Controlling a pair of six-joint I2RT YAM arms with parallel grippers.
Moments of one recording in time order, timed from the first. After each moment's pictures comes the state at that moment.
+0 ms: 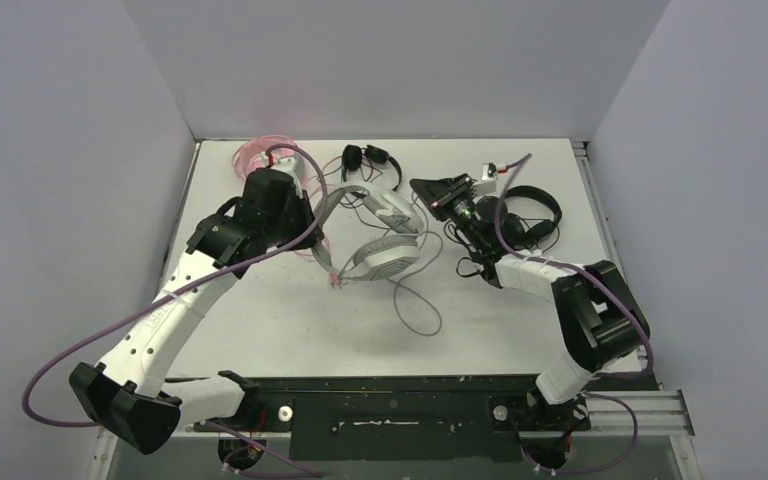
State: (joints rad) left arm -0.49 1.21 1.33 -0.84 -0.01 -0.58; right arm 0.44 1.65 0.77 0.91 -0.11 1.29
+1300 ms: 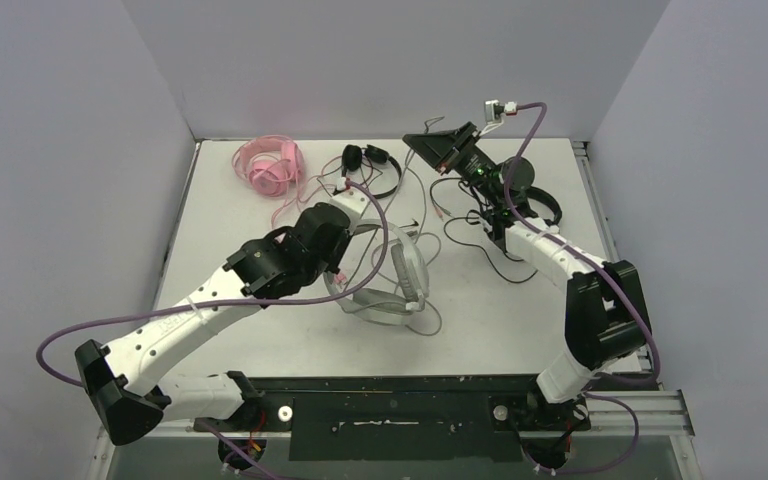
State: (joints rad) left arm -0.86 1.21 1.25 -0.74 -0.49 -0.10; right arm 0.35 1.60 1.09 0.97 -0.55 1.12
